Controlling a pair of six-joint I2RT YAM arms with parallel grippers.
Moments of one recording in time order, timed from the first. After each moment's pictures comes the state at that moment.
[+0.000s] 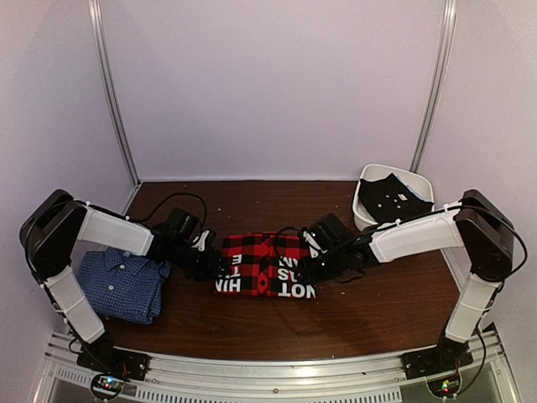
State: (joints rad) left arm -0.57 1.71 0.79 -0.05 0.45 -0.66; right arm 0.85 1.77 0.98 -0.16 -0.04 0.53
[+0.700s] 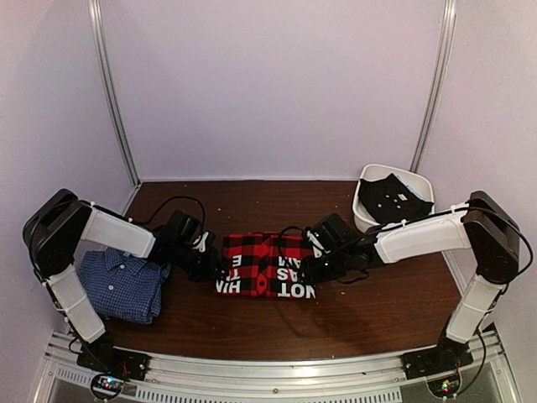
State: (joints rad) left arm -0.57 1.75 0.78 0.04 0.46 -0.76; right arm 0.85 1.73 0.96 -0.17 -0.03 0.55
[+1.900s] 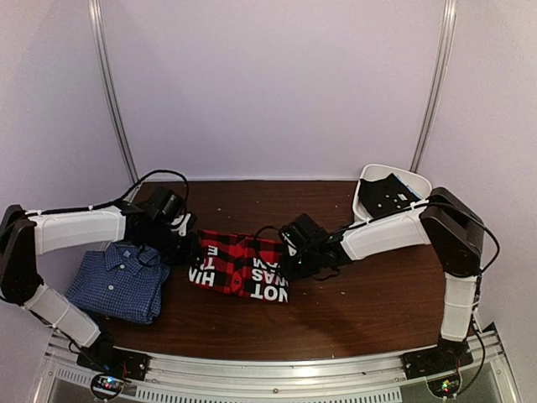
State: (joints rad) left arm -0.55 1.46 0.89 -0.49 0.24 -0.56; right arm 0.90 1.96 1.18 -0.18 0.01 0.55
